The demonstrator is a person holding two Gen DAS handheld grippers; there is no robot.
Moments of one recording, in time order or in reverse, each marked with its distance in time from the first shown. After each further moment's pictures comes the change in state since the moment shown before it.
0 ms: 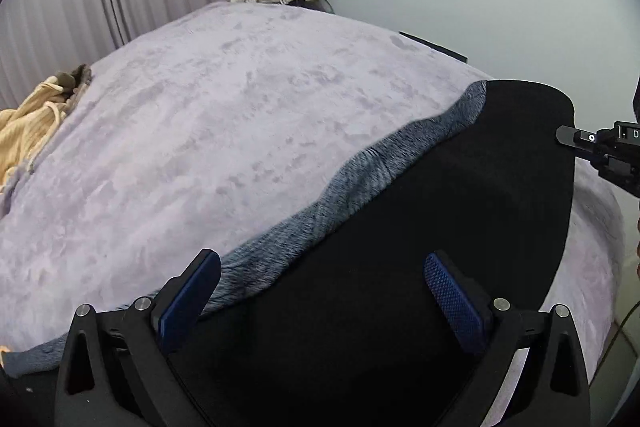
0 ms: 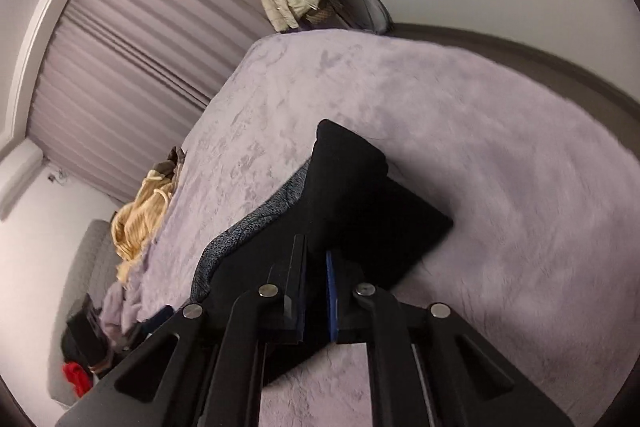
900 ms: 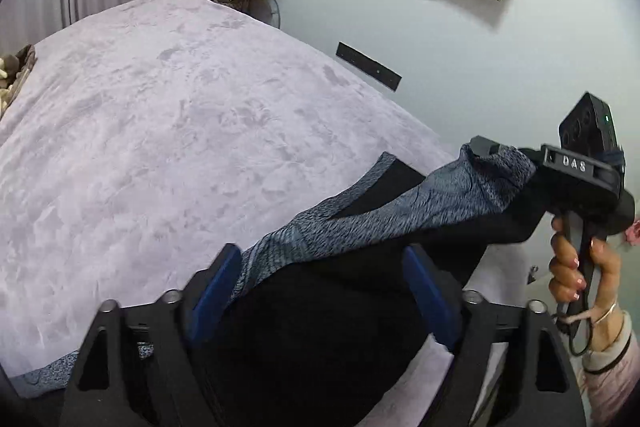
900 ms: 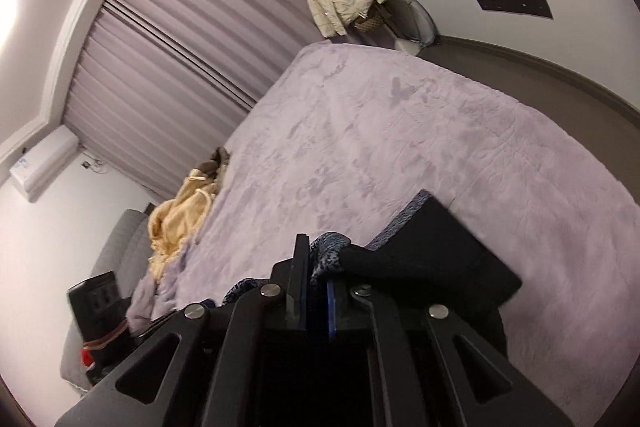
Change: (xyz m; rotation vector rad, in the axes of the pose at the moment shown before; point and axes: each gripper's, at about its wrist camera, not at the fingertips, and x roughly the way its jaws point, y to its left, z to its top) left arm -0.021 -0.005 0.057 -0.049 0.032 -0.317; right arm -0.009 0.043 0.022 -0.029 0.008 0.125
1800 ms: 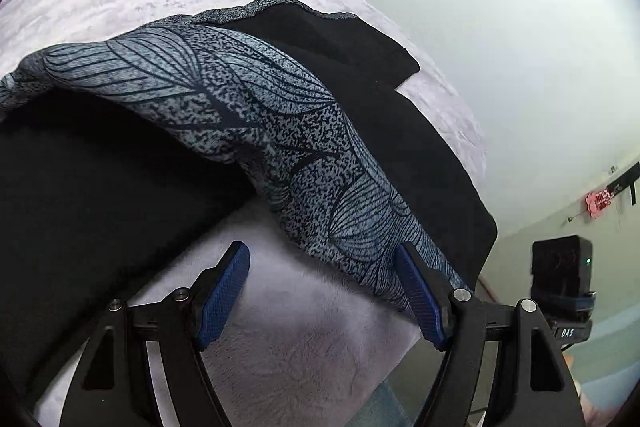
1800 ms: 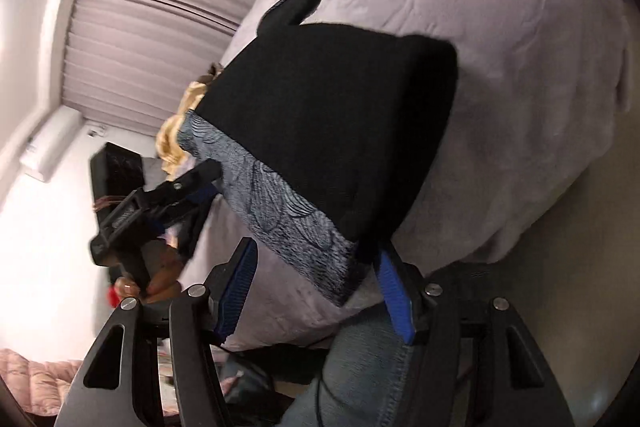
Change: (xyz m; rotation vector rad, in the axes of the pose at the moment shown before) left arm -0.016 -0.027 -0.167 -0.145 0.166 -0.208; right arm -0.089 -0.047 -0.270 0.193 0.246 0.136
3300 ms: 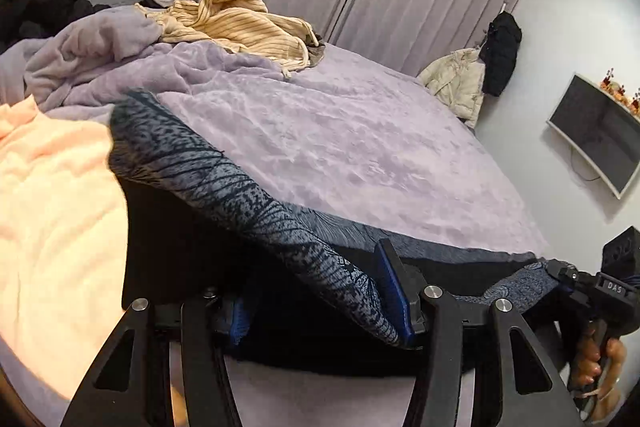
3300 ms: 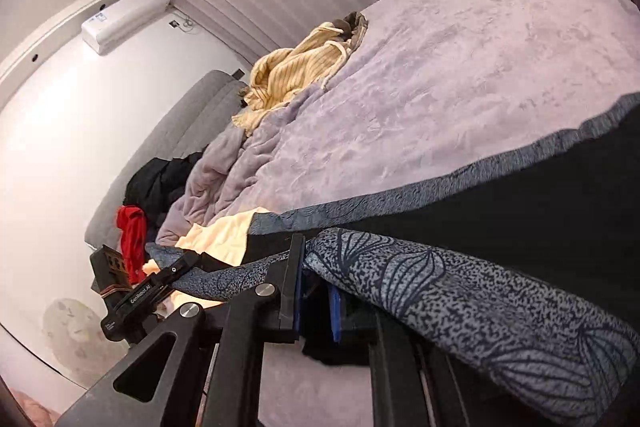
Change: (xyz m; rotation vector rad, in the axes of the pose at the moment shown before) left arm -0.317 0.244 -0.117 -0.480 -0.637 0.540; right arm 0.213 0.284 0.064 -0.499 0.164 0.078
